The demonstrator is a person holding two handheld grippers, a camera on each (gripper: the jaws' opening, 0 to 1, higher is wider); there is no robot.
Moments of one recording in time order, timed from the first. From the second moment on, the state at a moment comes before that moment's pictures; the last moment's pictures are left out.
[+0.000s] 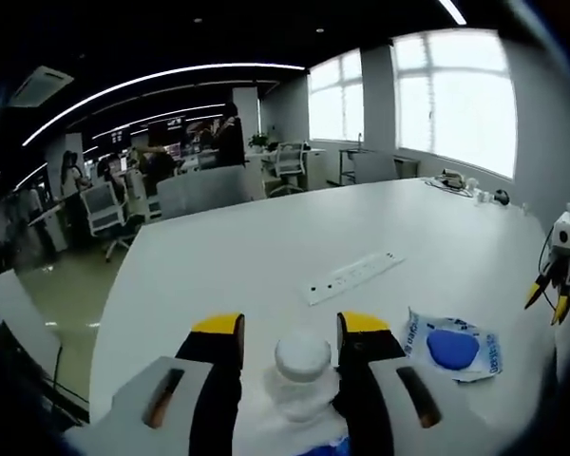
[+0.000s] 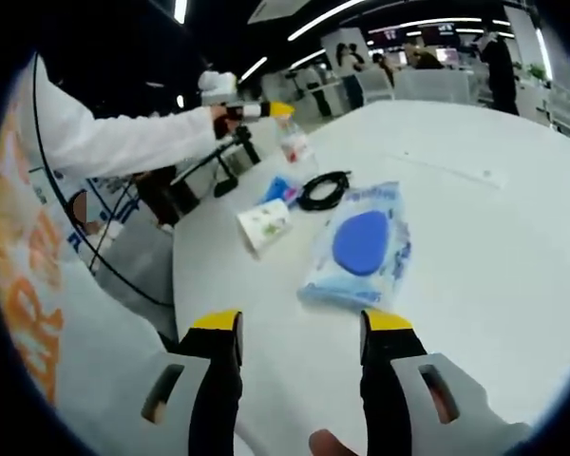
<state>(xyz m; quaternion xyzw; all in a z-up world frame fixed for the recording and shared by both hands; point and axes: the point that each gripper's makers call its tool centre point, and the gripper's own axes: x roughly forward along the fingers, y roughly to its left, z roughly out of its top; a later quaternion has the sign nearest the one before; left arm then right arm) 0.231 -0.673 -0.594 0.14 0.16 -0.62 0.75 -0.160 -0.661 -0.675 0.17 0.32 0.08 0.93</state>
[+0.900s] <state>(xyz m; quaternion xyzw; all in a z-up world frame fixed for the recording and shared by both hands) 0.220 -0.663 -0.610 0.10 0.23 -0.49 0.83 -0.191 -0.664 -0.656 0.18 0.27 0.02 0.95</state>
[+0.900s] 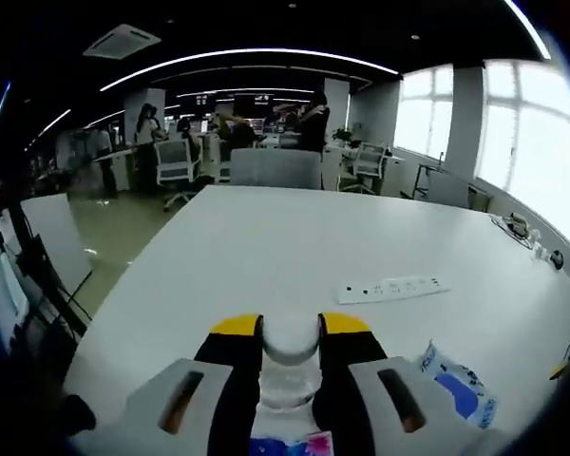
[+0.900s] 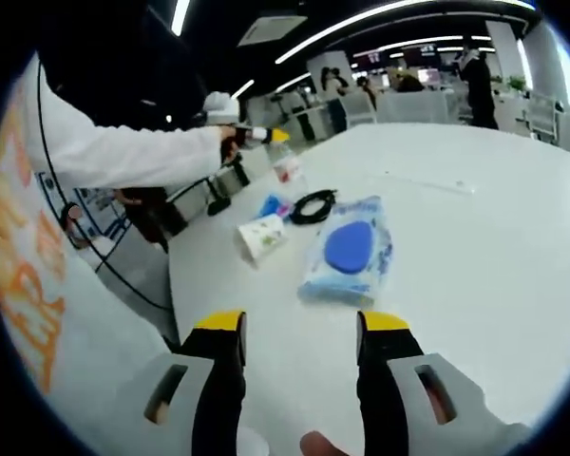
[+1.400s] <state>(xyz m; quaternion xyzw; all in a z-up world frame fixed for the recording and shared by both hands) 0.222 -0.652 -0.609 0.14 0.23 -0.53 0.81 -0.186 -0.658 -0.660 0.18 0.27 0.04 0.94</state>
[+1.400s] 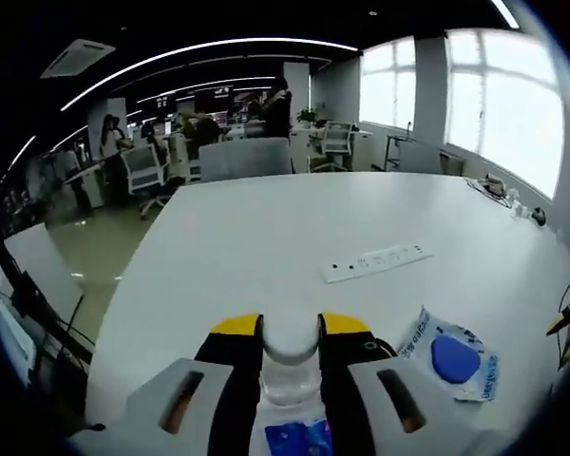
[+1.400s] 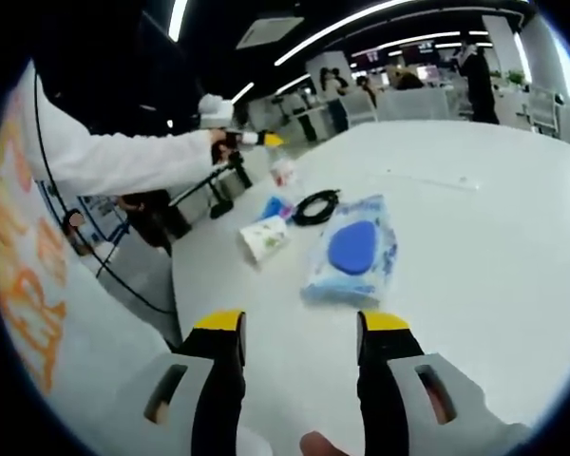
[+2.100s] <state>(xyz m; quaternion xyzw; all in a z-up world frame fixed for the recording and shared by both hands) 0.176 -0.625 -0.575 0.11 0.19 -0.53 0.82 -0.185 -0.674 -0.649 0.18 0.27 0.03 0.95</state>
